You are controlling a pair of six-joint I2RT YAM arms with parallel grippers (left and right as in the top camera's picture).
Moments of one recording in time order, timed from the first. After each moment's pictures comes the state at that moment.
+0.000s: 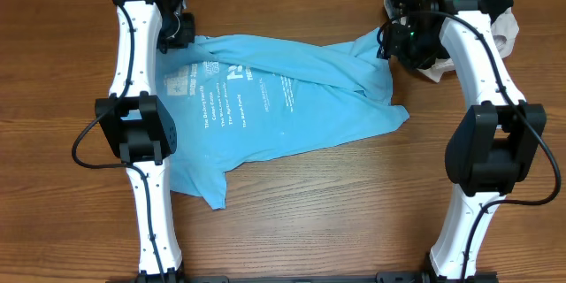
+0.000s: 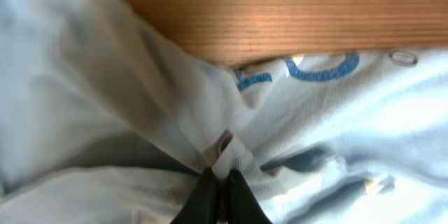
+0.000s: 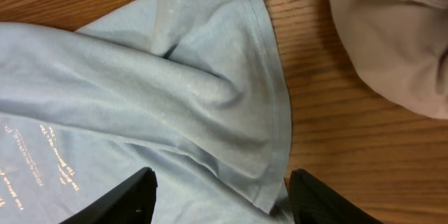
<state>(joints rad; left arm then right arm) 0.05 2.65 2.66 -1.36 0.09 0.00 0.01 2.19 1.99 -1.14 -0.22 0.20</state>
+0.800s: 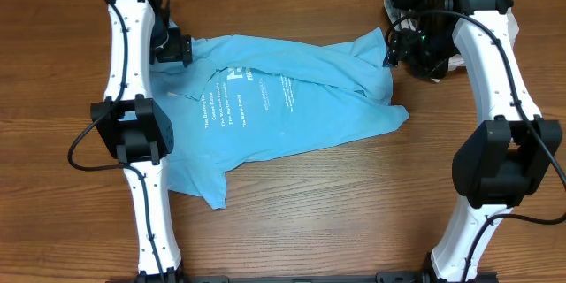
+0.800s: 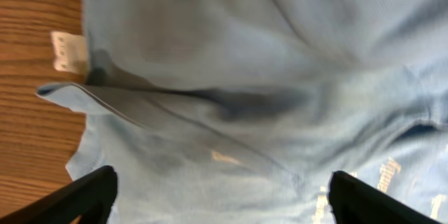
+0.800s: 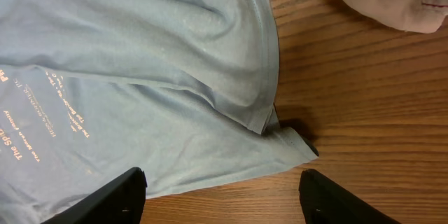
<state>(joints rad) 0.07 2.65 2.71 -1.60 -0.08 -0.08 0.00 2.10 1.99 -1.33 -0.22 0.20</state>
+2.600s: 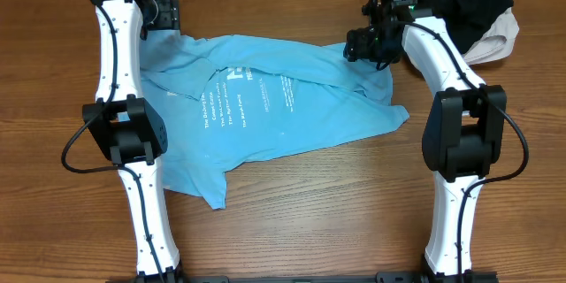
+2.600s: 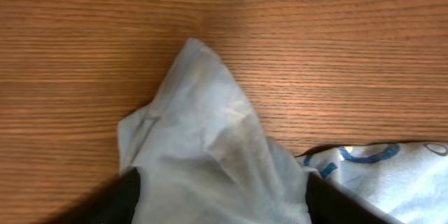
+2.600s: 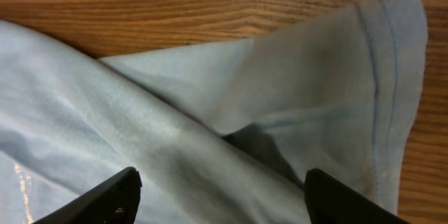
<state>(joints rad) 0.11 2.65 2.71 -1.17 0.04 0.03 0.11 2.34 1.99 -0.89 -0.23 0.10</state>
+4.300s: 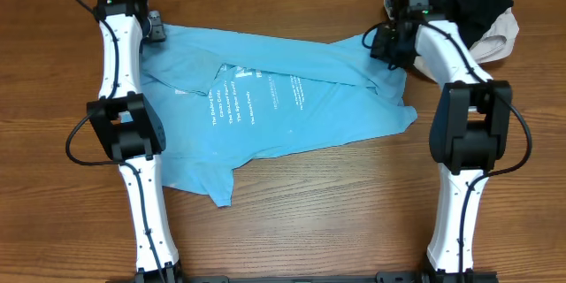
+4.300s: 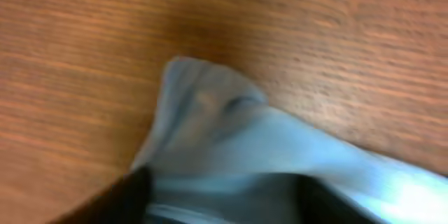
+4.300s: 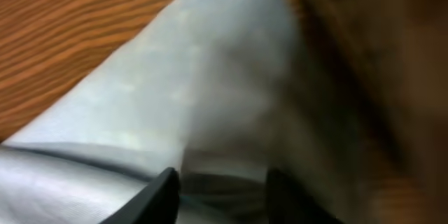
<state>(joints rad) 0.16 2.82 2.74 -1.06 -0.12 -0.06 0.03 2.41 2.00 -0.83 -0.14 0.33</state>
